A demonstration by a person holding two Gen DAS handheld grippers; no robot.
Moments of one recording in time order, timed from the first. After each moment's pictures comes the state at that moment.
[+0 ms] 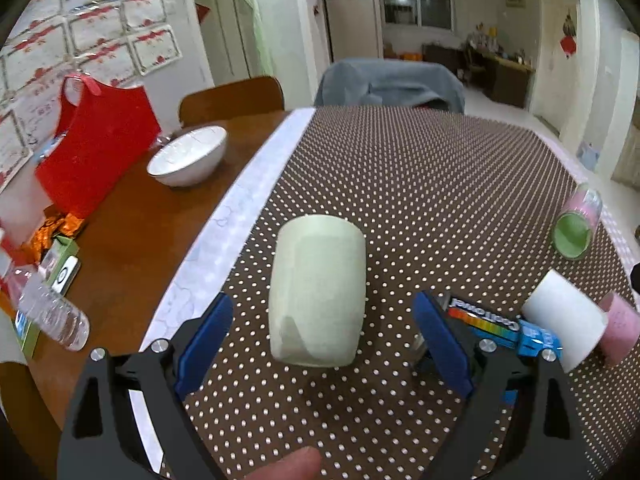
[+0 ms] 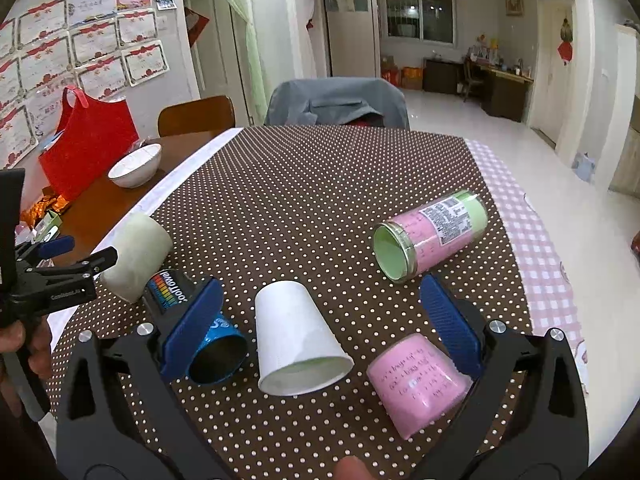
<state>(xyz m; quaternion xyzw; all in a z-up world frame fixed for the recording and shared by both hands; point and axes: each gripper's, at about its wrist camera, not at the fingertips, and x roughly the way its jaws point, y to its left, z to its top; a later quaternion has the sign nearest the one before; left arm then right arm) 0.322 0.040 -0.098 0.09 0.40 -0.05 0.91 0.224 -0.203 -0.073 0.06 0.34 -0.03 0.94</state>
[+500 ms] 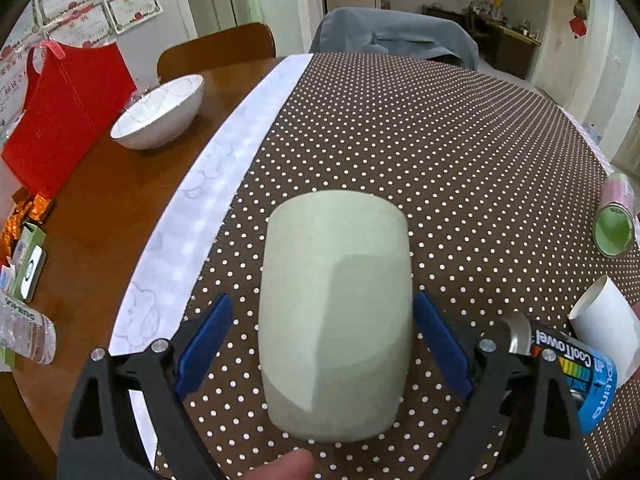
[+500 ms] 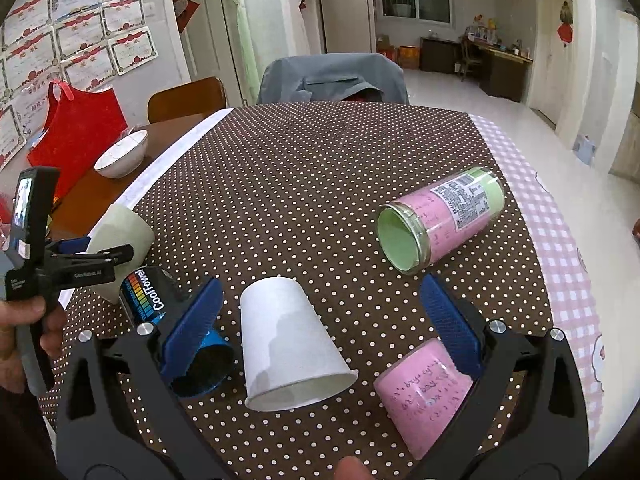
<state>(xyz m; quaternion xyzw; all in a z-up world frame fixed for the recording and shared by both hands) 0.386 0.055 -0.149 0.07 0.47 -0.06 0.87 0.247 -0.204 -0.095 0.07 0.37 -0.03 0.93</state>
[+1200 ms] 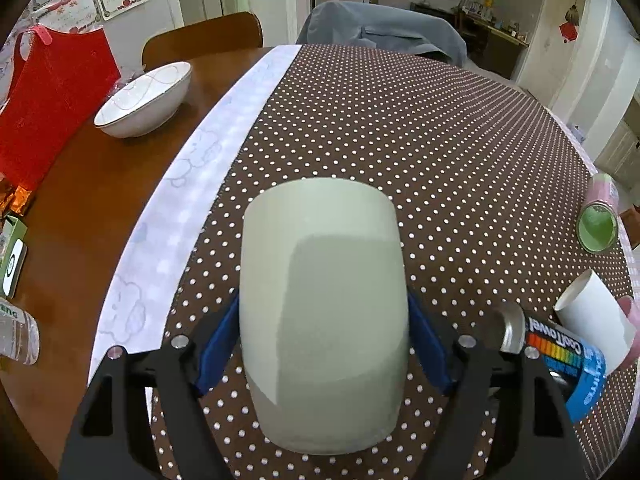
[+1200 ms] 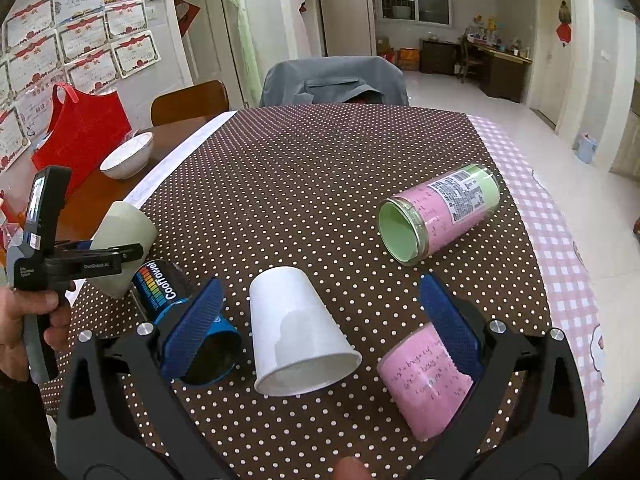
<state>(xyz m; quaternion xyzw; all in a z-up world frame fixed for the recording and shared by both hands) 0.384 0.064 -0.149 0.05 0.49 -0.09 0.87 0.229 -0.204 -0.090 0.08 0.36 -0.03 0.93</state>
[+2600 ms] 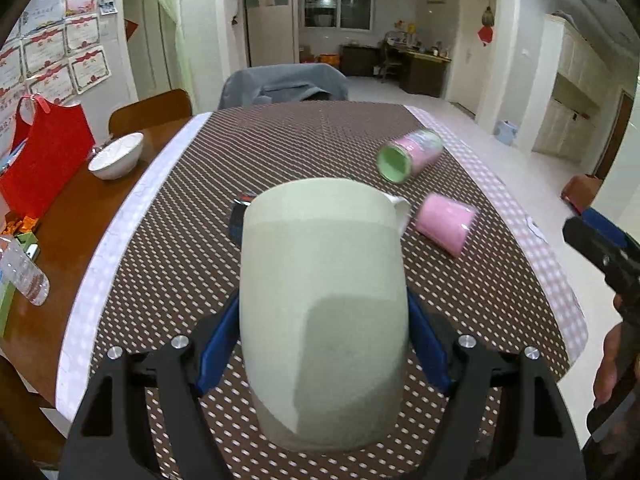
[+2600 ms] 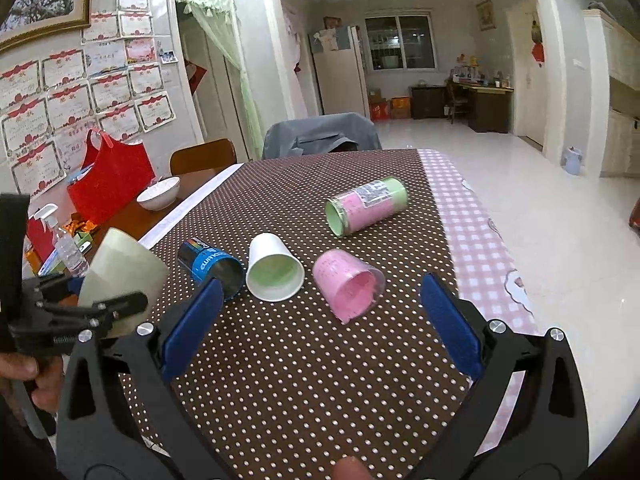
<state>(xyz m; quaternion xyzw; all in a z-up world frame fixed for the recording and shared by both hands) 0.129 -0.031 -0.075 0.08 0.39 -0.20 0.89 0.036 -0.253 -0.060 0.11 0.25 -0.04 0.96</state>
